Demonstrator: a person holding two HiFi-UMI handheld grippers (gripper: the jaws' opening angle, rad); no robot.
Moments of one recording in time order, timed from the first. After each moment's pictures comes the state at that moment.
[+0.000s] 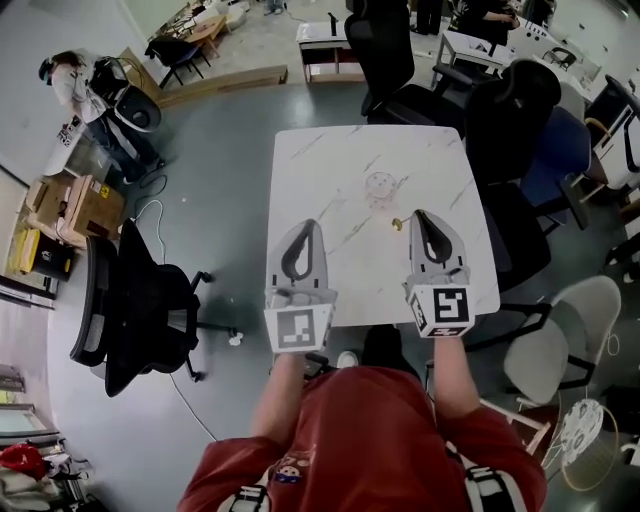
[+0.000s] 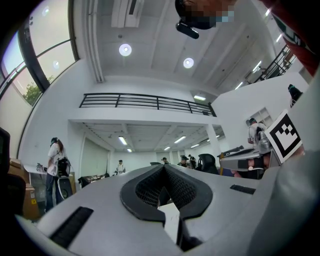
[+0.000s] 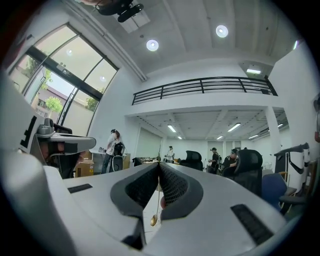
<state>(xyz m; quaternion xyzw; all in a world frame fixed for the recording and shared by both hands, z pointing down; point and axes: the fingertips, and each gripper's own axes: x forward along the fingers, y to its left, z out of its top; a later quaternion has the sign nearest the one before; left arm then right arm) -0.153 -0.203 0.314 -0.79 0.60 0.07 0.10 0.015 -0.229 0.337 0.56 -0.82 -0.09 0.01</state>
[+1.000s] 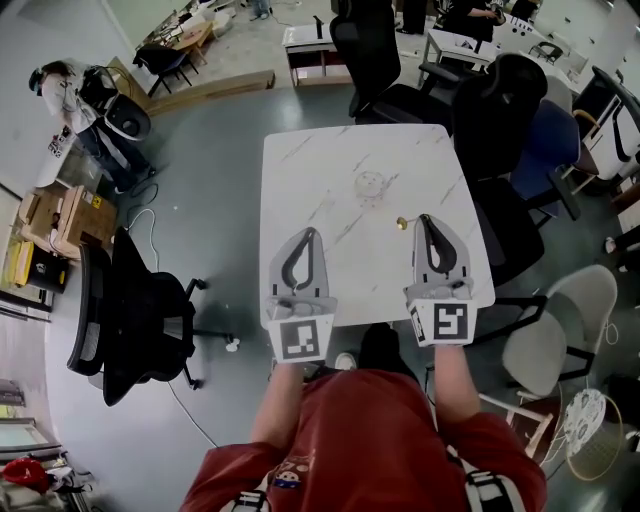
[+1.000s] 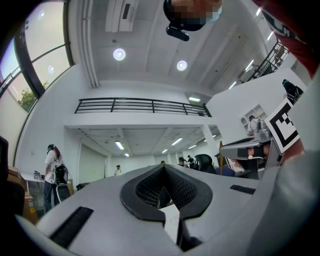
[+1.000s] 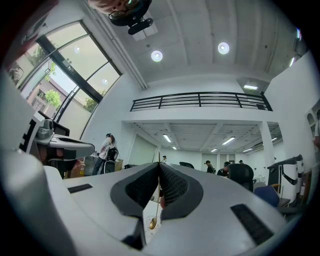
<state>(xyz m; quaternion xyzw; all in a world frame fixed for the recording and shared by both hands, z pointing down) -0.139 -0.187 0.316 -0.80 0.59 0.08 0.13 0.031 -0.198 0.311 0.58 -0.80 -0.16 -0.03</state>
